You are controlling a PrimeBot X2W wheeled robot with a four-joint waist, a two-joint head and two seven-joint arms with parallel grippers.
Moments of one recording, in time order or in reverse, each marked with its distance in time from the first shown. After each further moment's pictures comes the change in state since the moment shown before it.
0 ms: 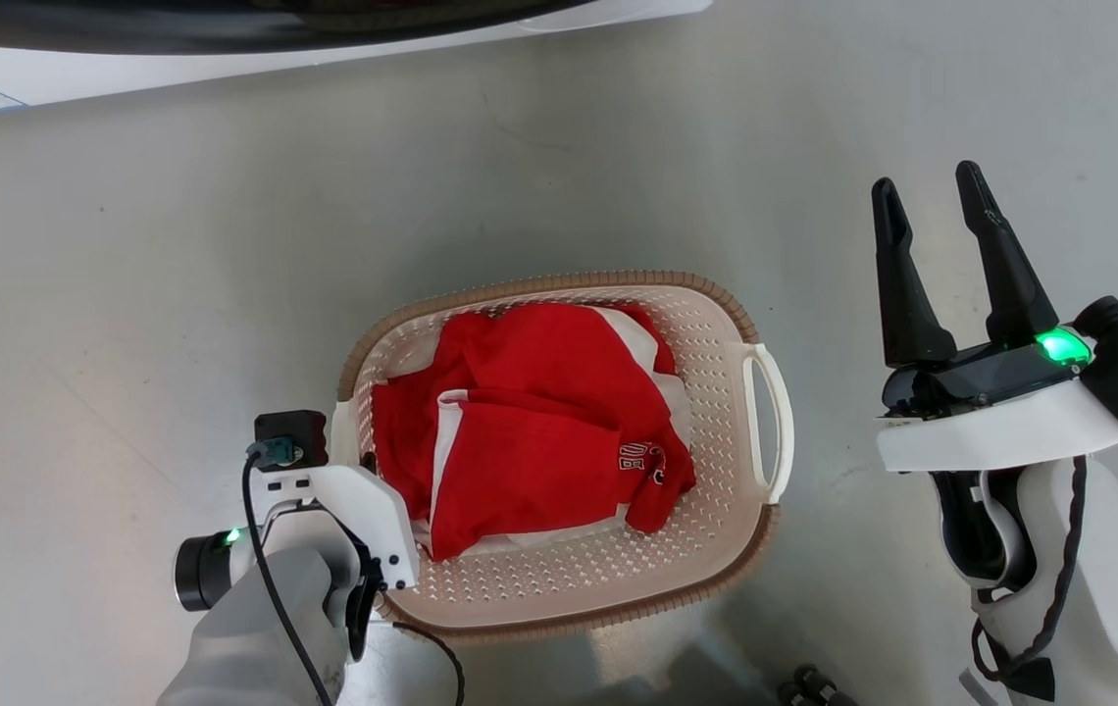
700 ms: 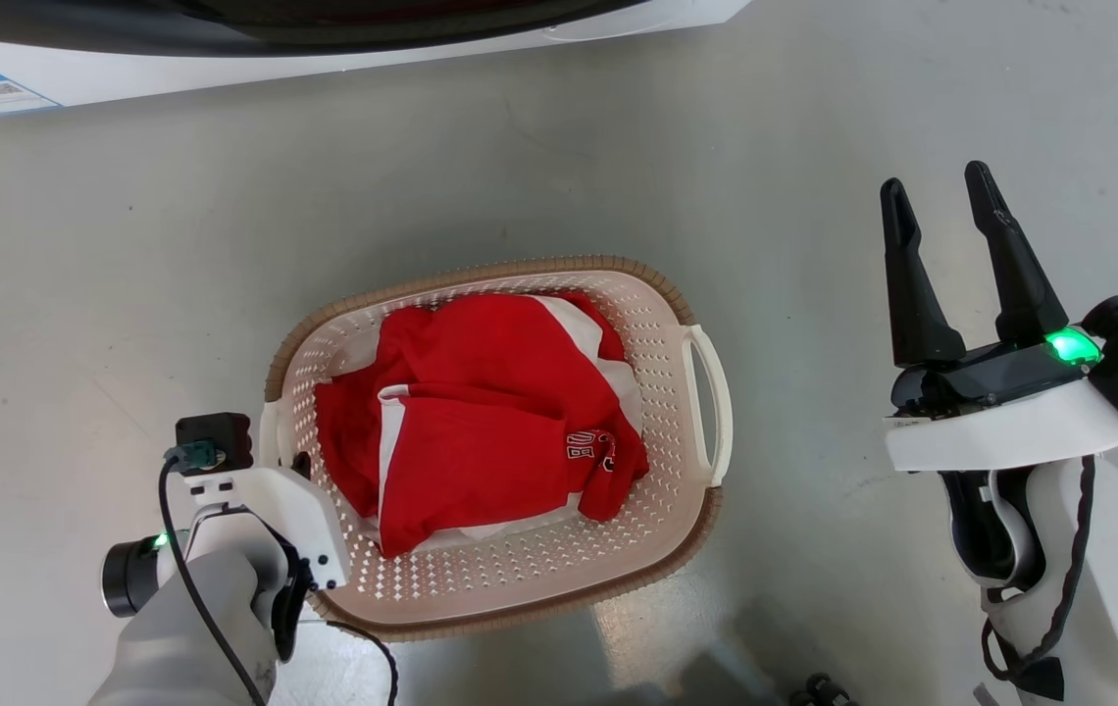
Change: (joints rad) left arm -0.003 0.086 0.010 0.027 -0.017 -0.064 -0.012; right arm 0.002 -0.015 -0.002 0.002 0.000 0.000 0.000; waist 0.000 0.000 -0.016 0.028
